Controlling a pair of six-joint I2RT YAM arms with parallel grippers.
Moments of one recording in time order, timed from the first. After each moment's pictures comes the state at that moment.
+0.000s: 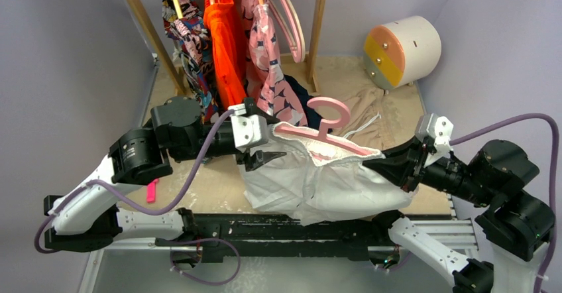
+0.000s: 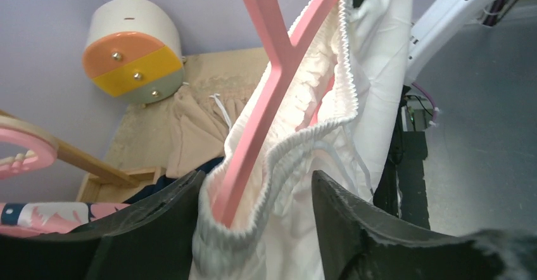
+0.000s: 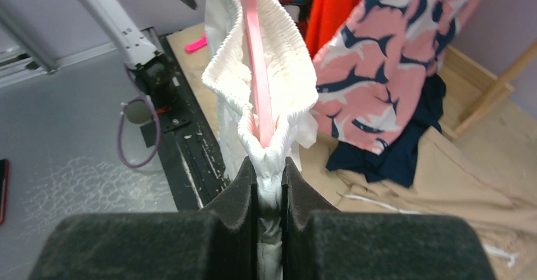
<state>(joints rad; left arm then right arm) -1.15 1.11 1.70 -0.76 0.19 0.31 0.56 0.71 1.61 -1.07 -0.49 -0.05</state>
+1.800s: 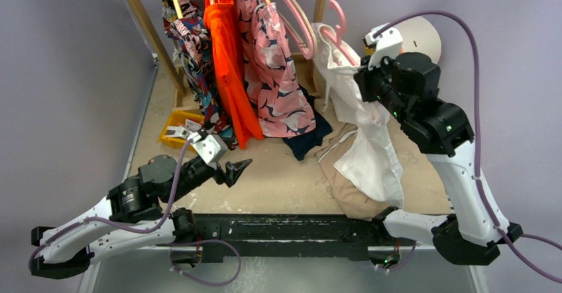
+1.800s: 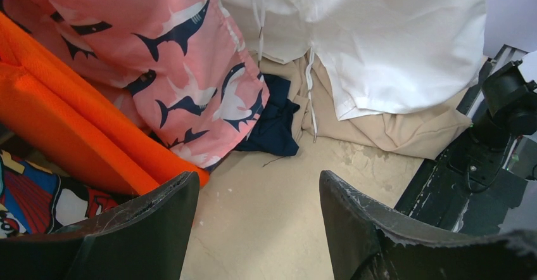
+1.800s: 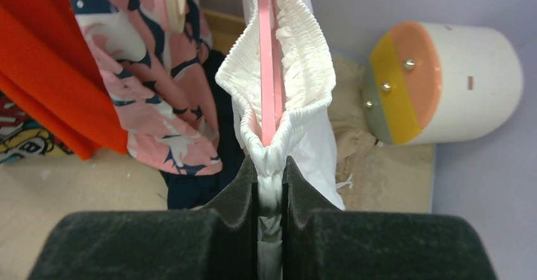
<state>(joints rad) -1.15 0.53 0.88 -0.44 -0.31 0.04 0.56 1.17 1.76 -0.88 0.28 -0.06</state>
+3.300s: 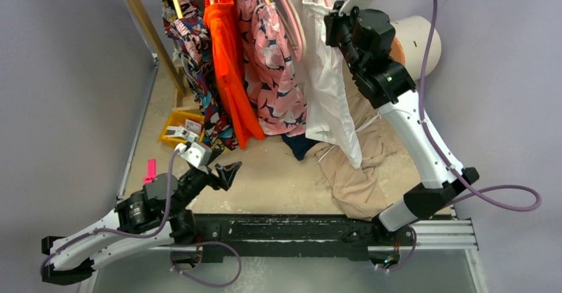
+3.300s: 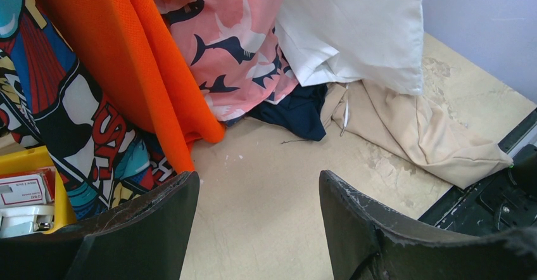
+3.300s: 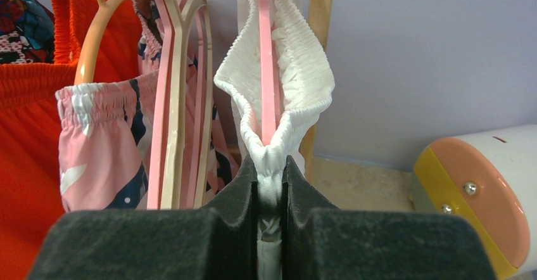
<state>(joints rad) -1.15 0.28 0.58 -0.38 -0.53 -0.16 0.56 1.57 1.97 -0.36 0.38 0.03</state>
